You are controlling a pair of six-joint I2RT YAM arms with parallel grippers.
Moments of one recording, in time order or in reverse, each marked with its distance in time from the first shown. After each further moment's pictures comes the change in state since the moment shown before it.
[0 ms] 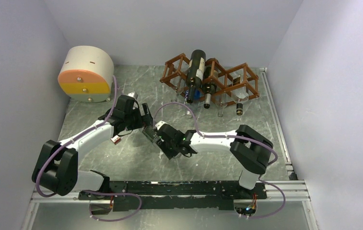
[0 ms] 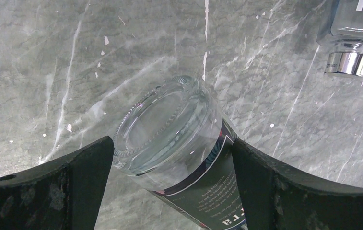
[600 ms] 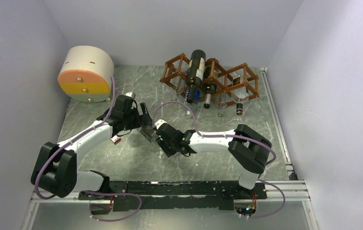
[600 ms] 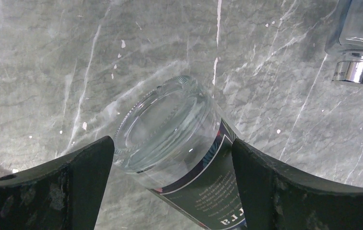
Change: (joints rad) left arm 0.011 -0.012 0.000 -0.012 -0.029 -0.001; right arm -0.007 0.031 0.018 0.053 0.026 -0.004
